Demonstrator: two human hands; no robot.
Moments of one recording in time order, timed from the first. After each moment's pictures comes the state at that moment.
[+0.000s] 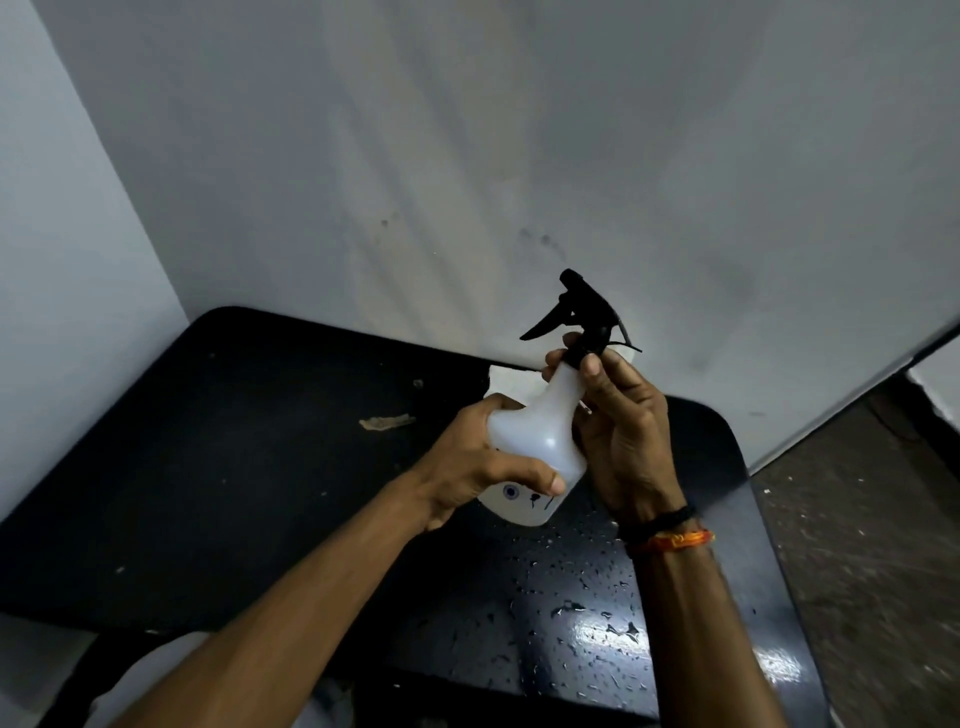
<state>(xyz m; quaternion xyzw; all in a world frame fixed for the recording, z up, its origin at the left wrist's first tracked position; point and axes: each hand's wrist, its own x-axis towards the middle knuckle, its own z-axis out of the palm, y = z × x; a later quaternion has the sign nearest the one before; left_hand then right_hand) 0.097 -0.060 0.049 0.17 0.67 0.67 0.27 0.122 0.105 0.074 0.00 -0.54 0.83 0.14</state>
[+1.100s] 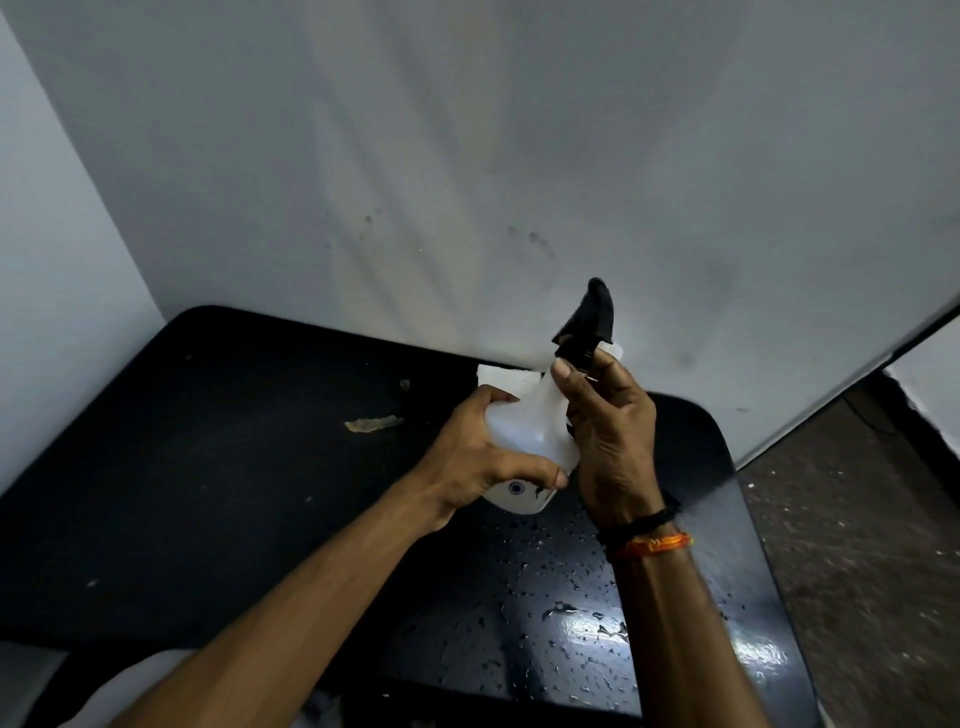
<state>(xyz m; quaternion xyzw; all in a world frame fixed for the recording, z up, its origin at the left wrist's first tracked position) 0.092 -0.046 0.041 0.14 0.71 0.66 0.22 0.120 0.099 0.068 -0.06 -0.59 0.78 0.20</state>
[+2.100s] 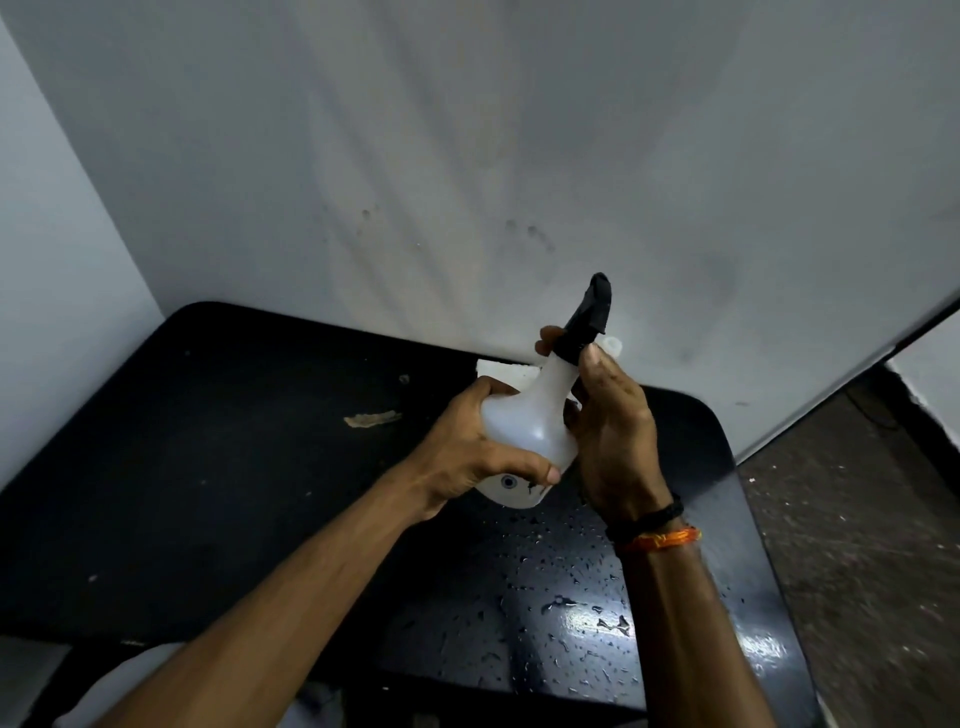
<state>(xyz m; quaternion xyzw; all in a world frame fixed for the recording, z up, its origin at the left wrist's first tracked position) 0.086 -0.050 0.039 0.18 0.70 0.65 0.22 0.124 0.101 0.073 -0.03 -0.60 0.79 0.14</state>
